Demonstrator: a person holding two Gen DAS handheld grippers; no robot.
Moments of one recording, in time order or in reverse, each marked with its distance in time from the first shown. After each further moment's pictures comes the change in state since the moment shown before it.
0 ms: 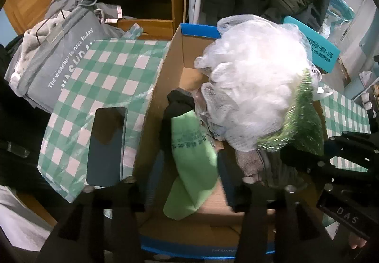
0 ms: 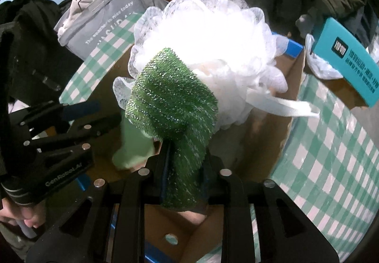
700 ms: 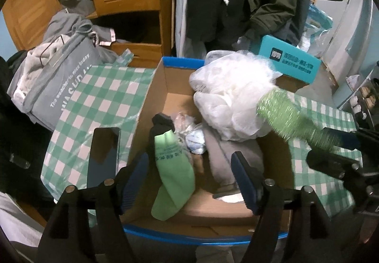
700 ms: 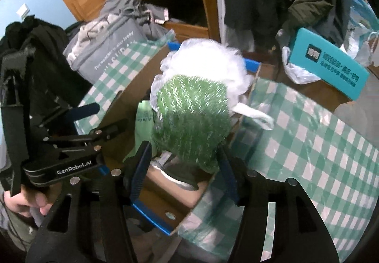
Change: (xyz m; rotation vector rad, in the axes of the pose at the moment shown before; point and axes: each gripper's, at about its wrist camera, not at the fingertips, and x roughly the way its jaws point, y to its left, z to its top) left arm -0.051 -0.024 0.000 0.035 -0.125 -0.053; right arm -0.090 -0.017 -0.023 0.049 -0.166 0.006
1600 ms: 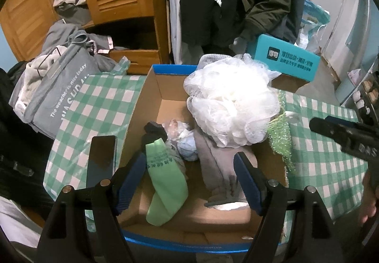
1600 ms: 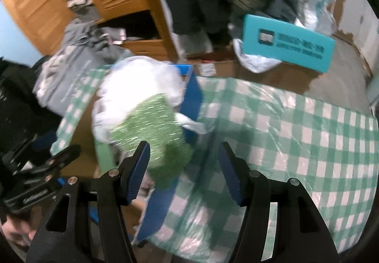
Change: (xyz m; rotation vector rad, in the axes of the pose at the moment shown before) left arm 0.007 -0.020 0.006 0.037 -0.009 0.031; right arm 0.008 -0.079 -0.003 0.227 -0.057 -0.156
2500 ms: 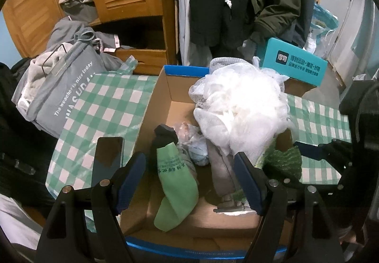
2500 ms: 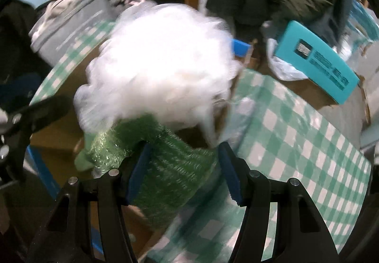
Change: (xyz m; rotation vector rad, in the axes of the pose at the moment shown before) left arm 0.003 0.014 0.005 -0.027 -0.010 0.025; right arm 0.059 0.082 -0.023 -0.320 0.116 -0.047
